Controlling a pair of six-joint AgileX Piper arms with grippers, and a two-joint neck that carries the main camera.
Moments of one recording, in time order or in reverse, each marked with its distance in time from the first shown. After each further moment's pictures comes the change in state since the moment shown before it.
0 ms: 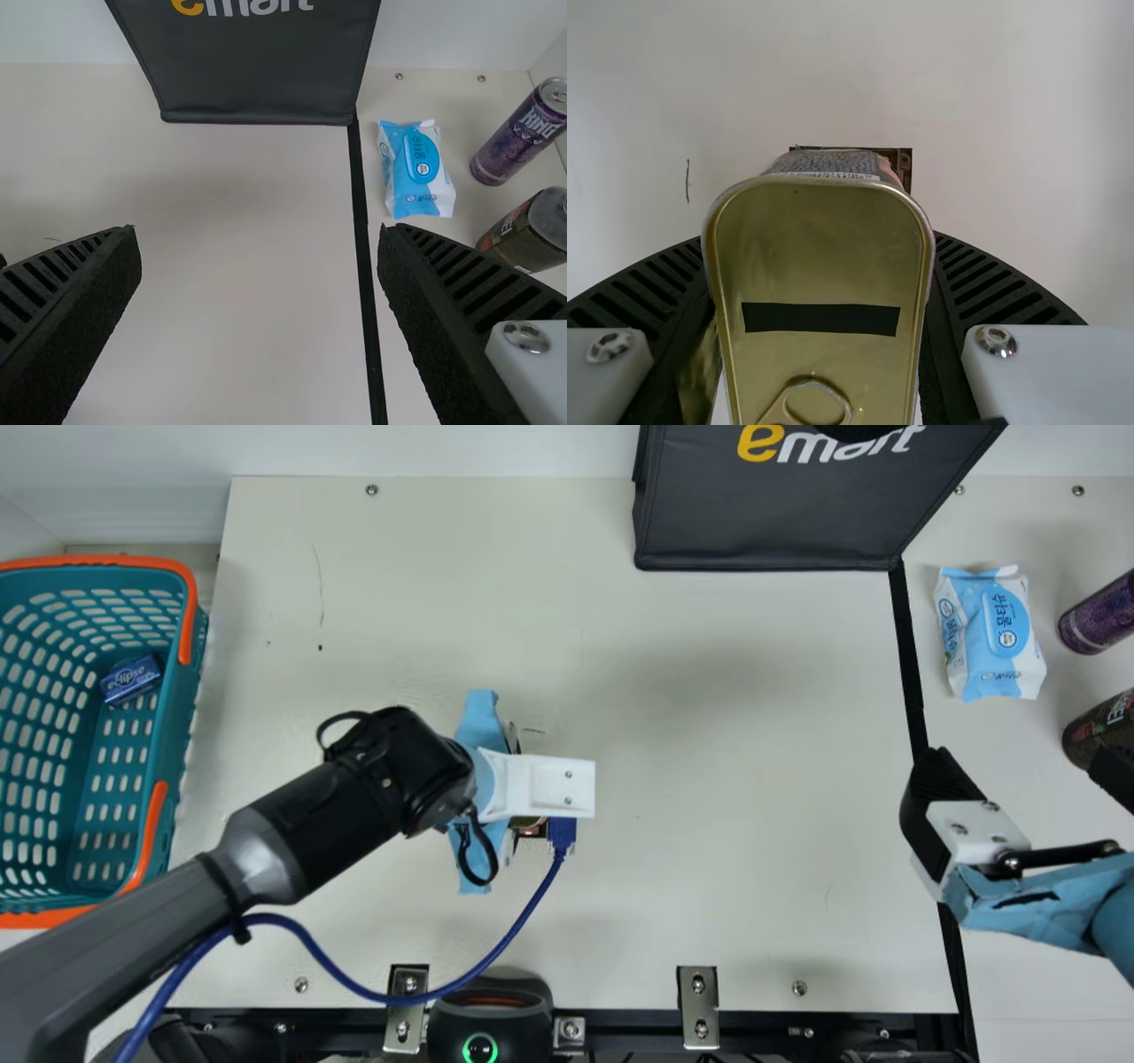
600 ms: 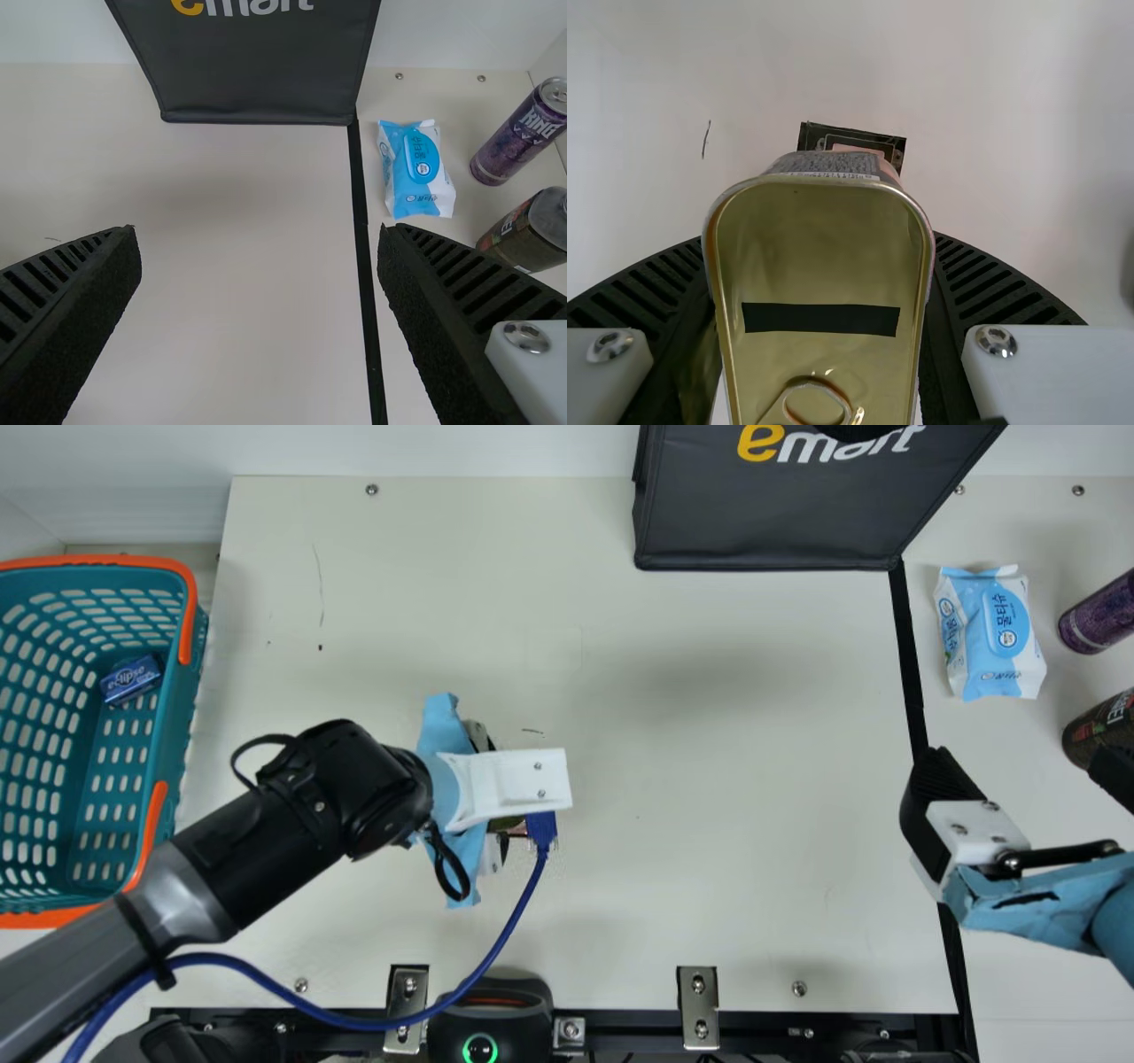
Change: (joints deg) left arm 0.9 -7.9 3.3 -1.2 0.6 -5.0; right arm 0.0 0.0 0.0 0.0 0.0 0.0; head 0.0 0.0
